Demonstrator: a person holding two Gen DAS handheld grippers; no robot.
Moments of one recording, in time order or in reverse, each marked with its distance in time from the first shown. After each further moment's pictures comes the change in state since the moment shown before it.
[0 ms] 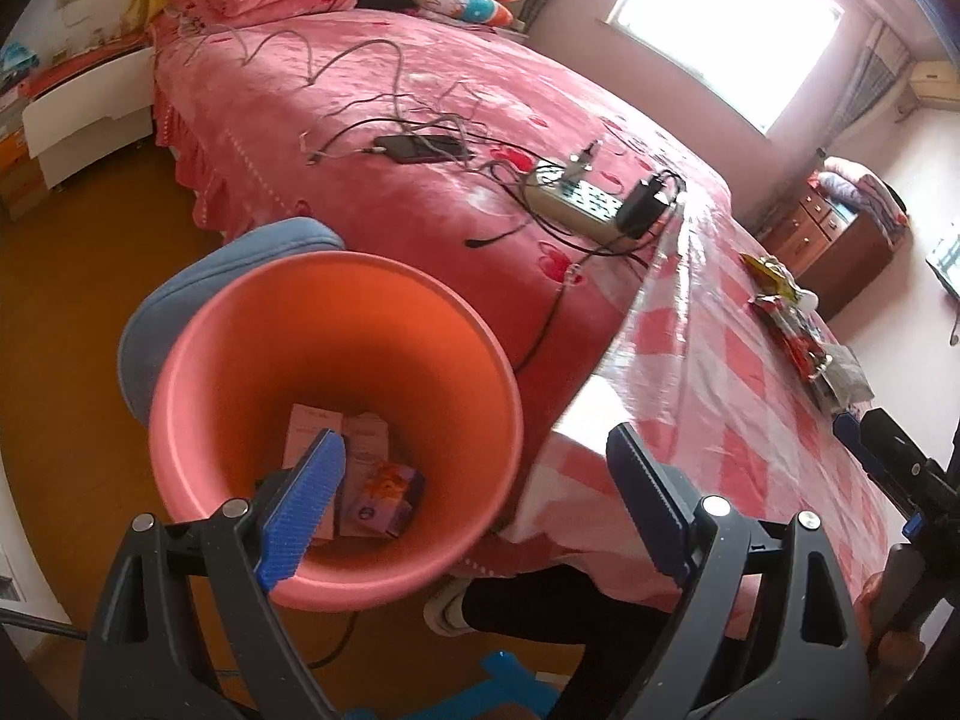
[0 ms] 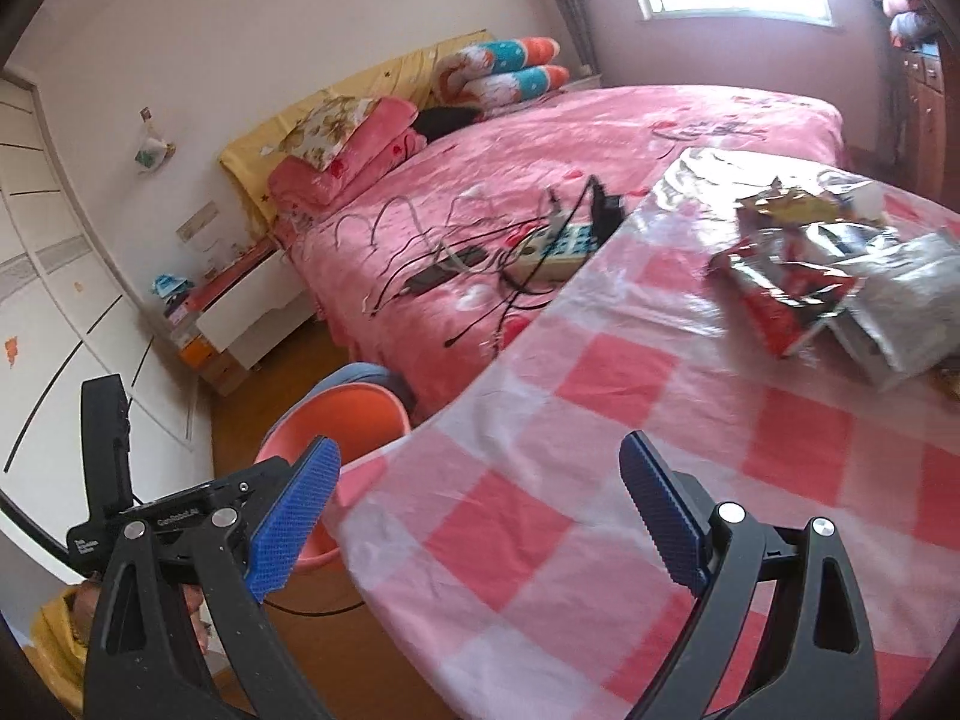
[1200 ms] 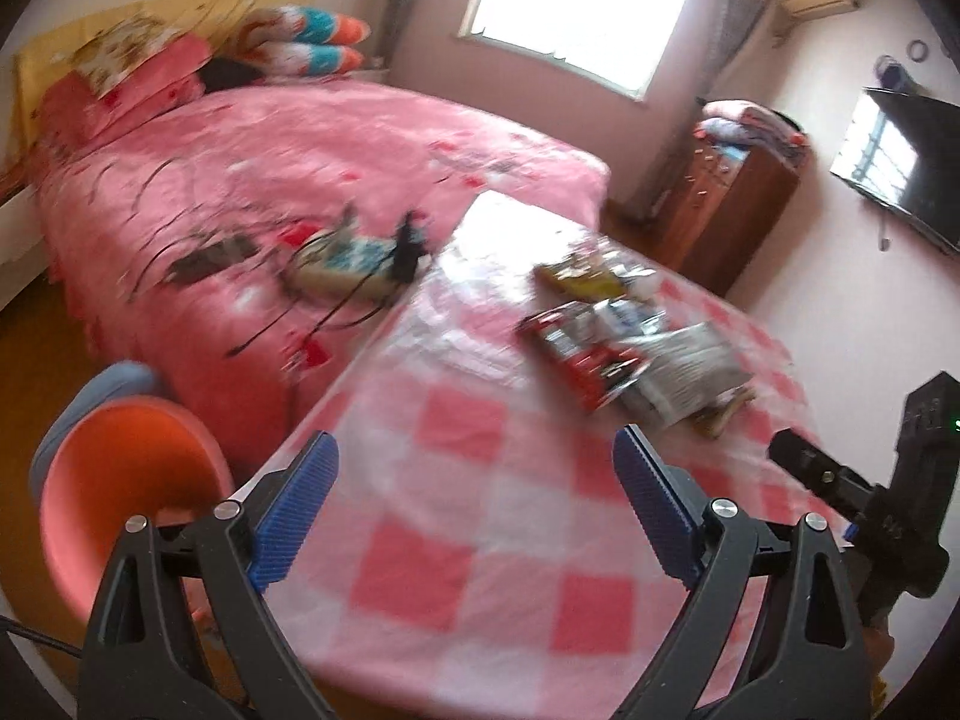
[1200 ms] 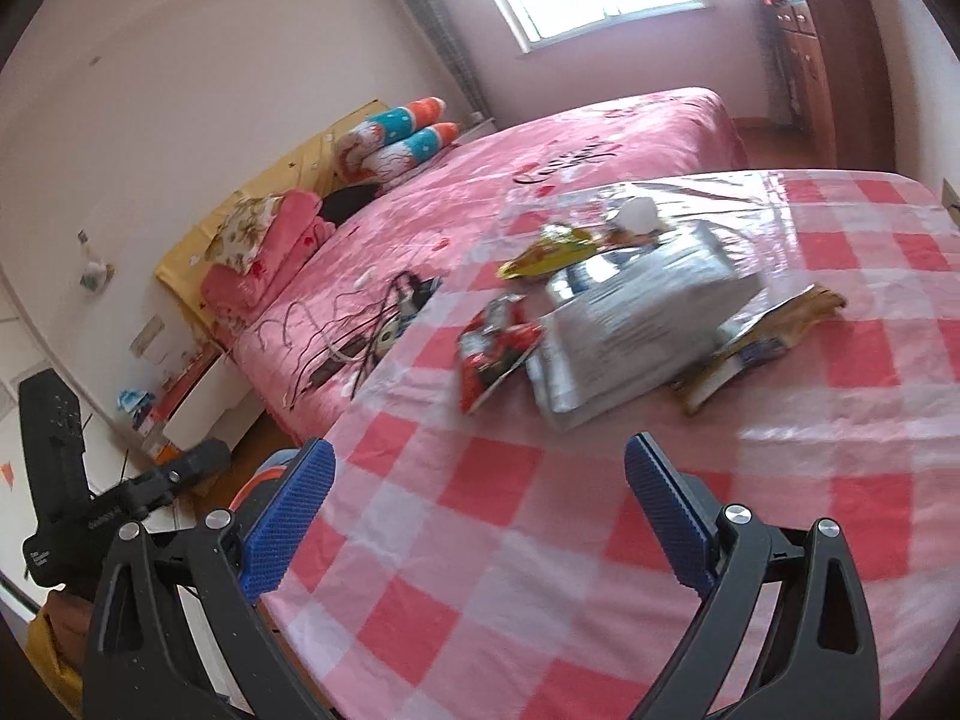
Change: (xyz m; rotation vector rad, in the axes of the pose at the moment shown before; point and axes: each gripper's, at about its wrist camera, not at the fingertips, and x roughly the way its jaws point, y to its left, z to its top) left arm -0.013 -0.207 0.019 0.269 -0.080 -0.154; right arm -0.108 -0.157 0.020 0.244 -0.116 -0.098
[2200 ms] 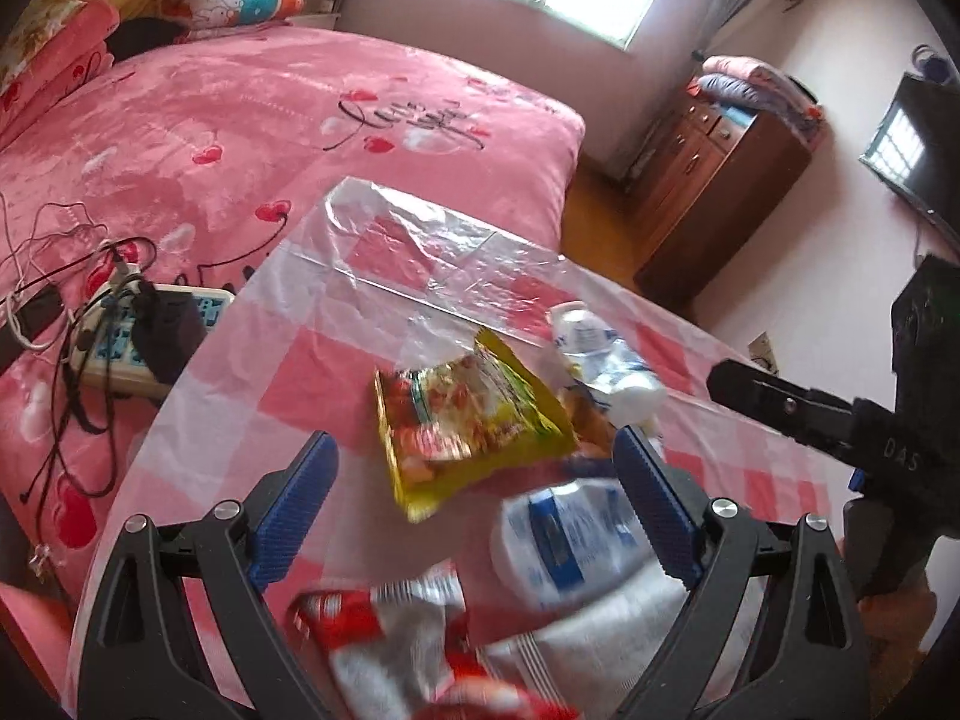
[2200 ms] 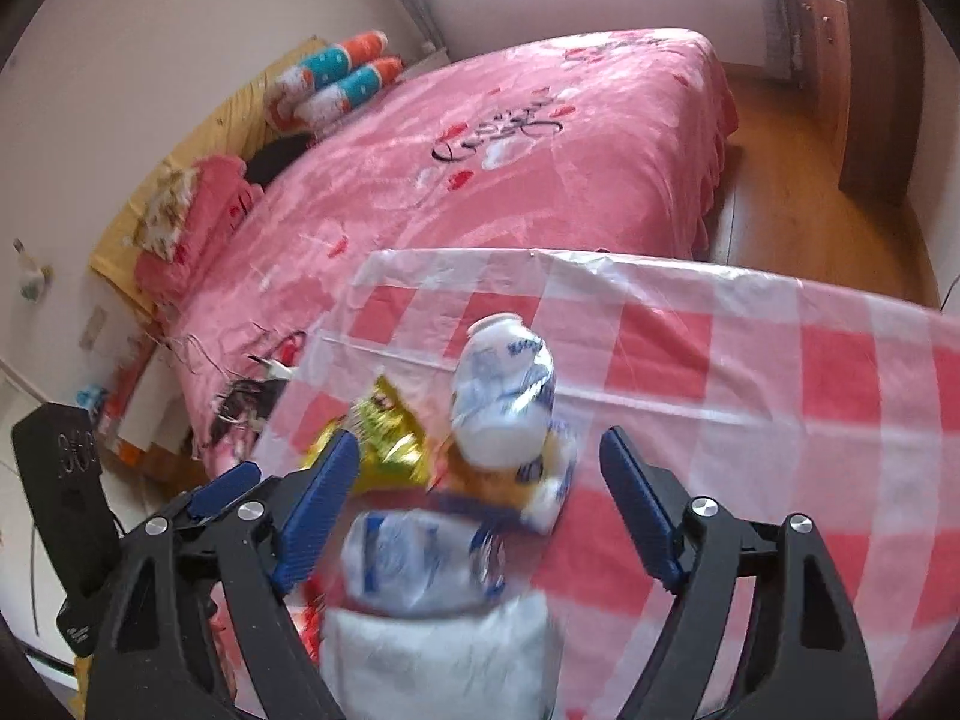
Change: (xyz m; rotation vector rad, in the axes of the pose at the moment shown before) left arm 0.242 -0.093 0.122 -0.019 0.165 -0.052; right arm 0.168 -0.112 0.197 -0.021 0.248 -0.097
